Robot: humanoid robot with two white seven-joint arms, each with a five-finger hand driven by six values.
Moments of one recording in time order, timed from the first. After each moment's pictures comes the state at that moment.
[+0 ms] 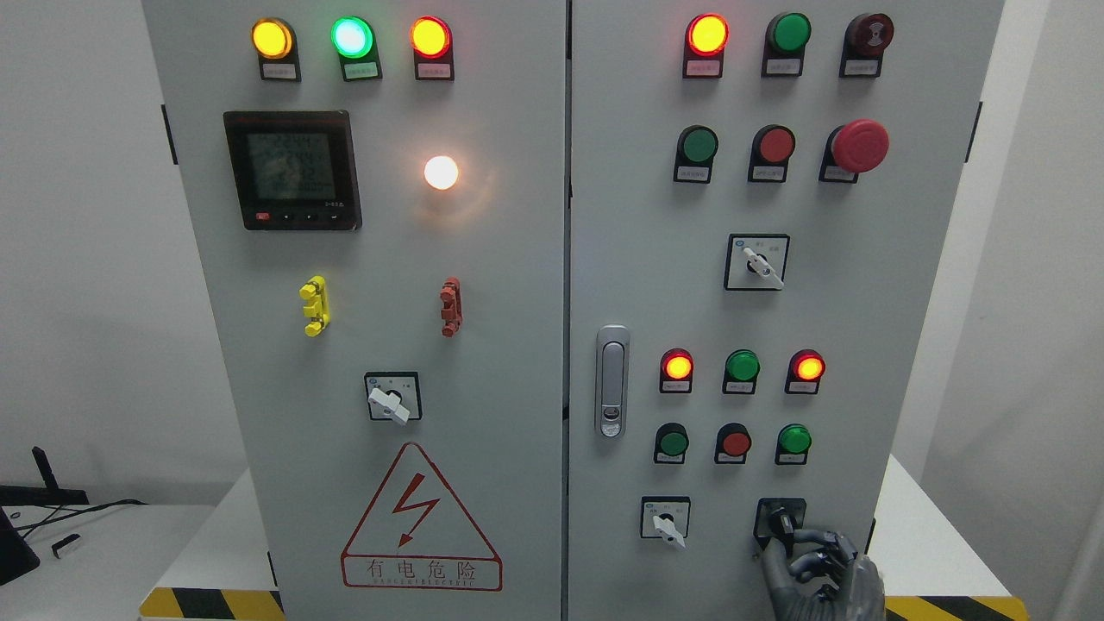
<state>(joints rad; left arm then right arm) -0.04 -0.09 0.08 0.06 0.00 -0.16 0.06 -0.24 0.13 0.00 -1.62 0.27 0.24 -0.40</state>
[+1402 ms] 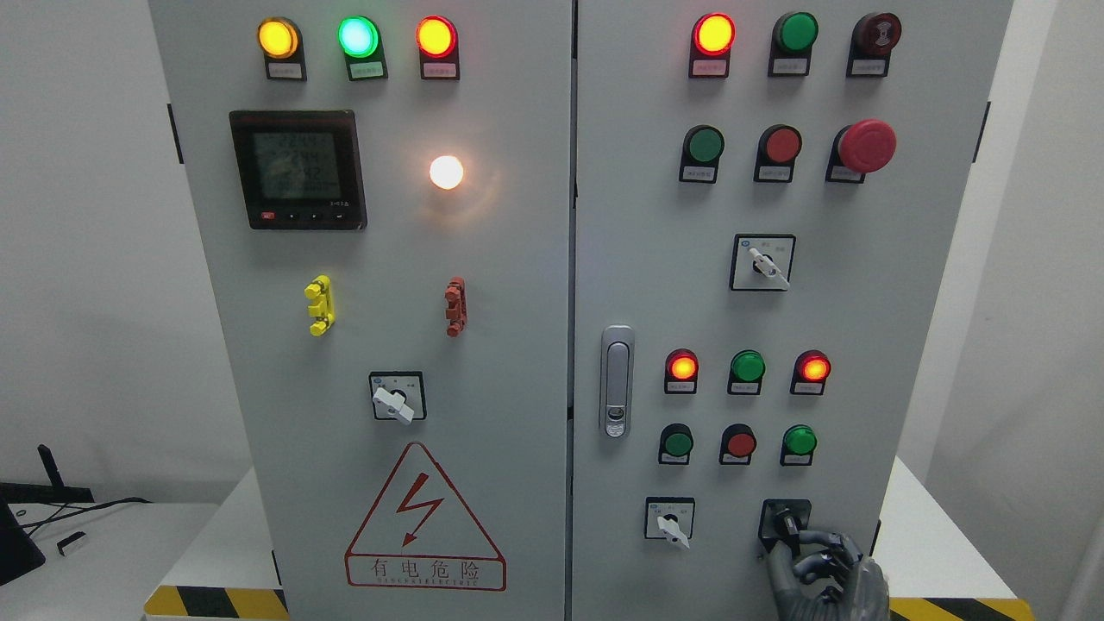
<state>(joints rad) -0.04 -0.09 0.08 0.06 0.00 -0.16 0.06 -0.24 0.14 0.00 -1.62 0.26 0.24 -0.41</state>
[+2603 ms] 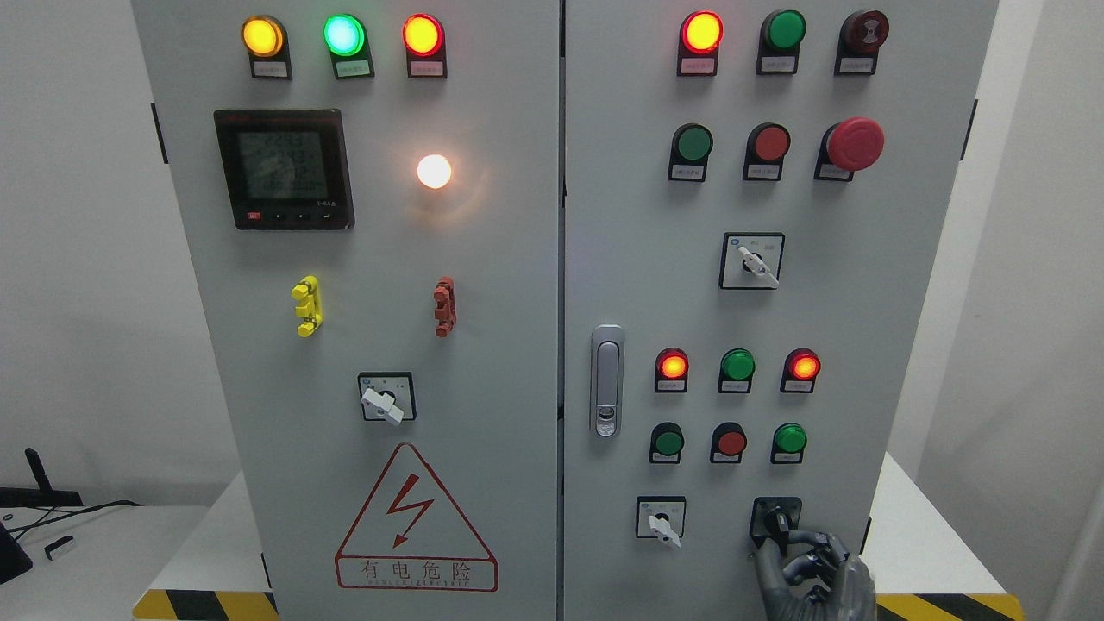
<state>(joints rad) -0.04 -0.09 0.08 0.06 0.00 -0.16 0.06 -0.24 0.13 0.03 -1.62 0.26 0.23 -0.41</state>
